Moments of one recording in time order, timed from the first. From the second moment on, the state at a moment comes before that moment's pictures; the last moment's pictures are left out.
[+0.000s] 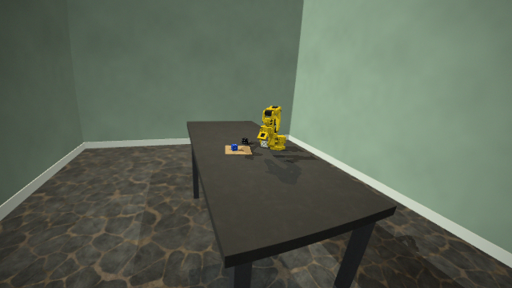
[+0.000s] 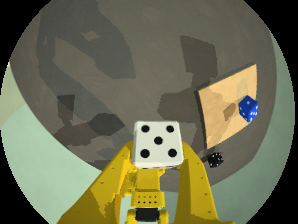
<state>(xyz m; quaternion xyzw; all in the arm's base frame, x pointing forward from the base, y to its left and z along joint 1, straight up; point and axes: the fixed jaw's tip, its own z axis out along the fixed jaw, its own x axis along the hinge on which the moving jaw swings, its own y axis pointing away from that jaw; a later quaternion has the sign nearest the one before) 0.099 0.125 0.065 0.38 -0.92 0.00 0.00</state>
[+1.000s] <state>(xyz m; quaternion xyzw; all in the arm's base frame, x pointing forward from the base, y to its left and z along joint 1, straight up) 0.121 0.146 0.061 0.37 -0.91 -0.08 -0.17</state>
